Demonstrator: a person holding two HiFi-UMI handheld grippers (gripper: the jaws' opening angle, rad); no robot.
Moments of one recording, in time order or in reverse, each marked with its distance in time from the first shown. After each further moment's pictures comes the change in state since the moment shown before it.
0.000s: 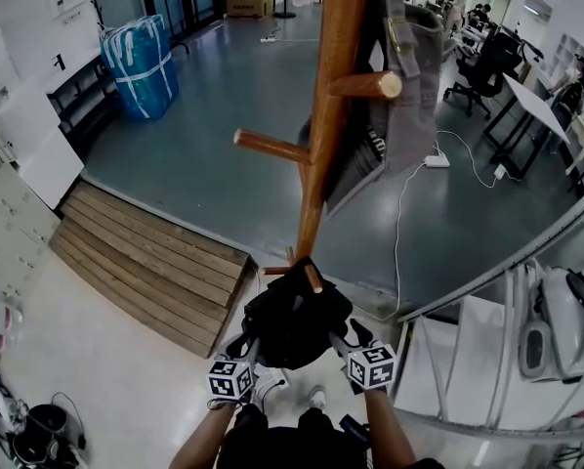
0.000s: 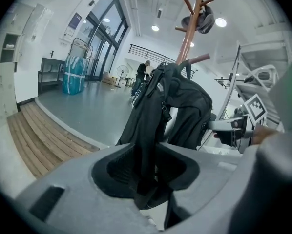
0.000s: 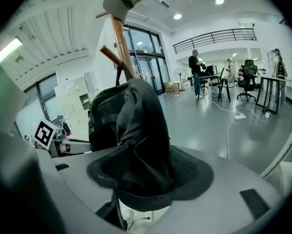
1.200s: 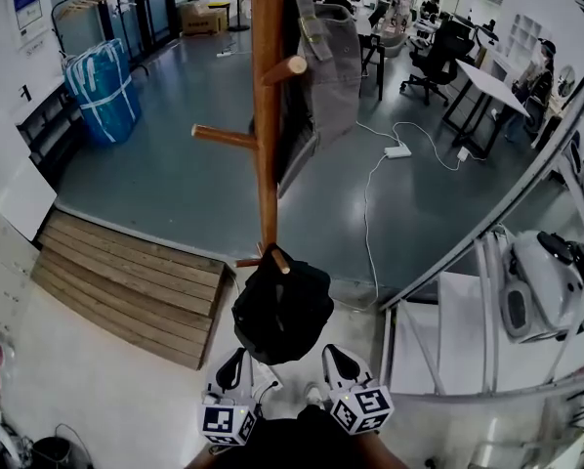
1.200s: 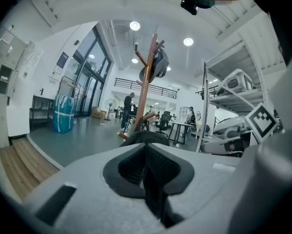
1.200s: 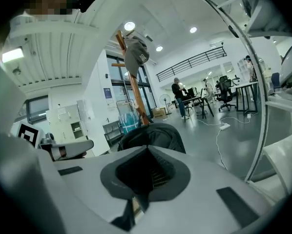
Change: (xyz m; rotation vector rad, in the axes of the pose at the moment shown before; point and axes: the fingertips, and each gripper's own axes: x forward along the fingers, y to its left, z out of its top) left arm -0.130 -0.119 0.097 0.209 -0.369 -0.052; right arm -0.139 0.084 0.033 0.138 -0.339 -0.141
